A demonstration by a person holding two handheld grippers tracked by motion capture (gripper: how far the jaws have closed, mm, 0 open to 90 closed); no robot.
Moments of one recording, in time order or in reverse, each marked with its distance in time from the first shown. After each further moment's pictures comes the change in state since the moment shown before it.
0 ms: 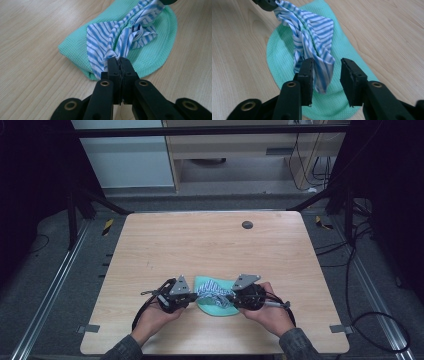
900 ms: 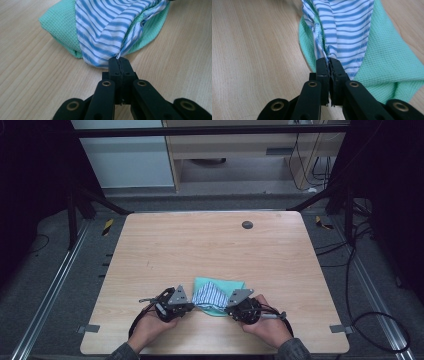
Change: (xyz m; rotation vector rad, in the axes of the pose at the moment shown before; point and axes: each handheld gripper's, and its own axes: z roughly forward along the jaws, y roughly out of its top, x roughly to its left) left arm -0.011 -0.024 0.002 0.067 -0.031 0.031; right arm 0.028 -0.020 0.010 0.062 0.094 -0.059
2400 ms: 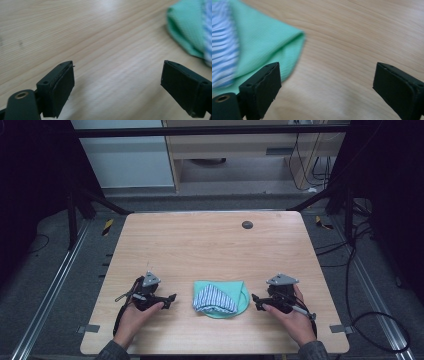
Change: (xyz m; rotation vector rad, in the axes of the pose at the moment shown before) left arm 0.069 -0.050 -0.019 -0.061 0.296 -0.425; right arm -0.075 -0.063 -0.029 -0.101 -0.362 0.482
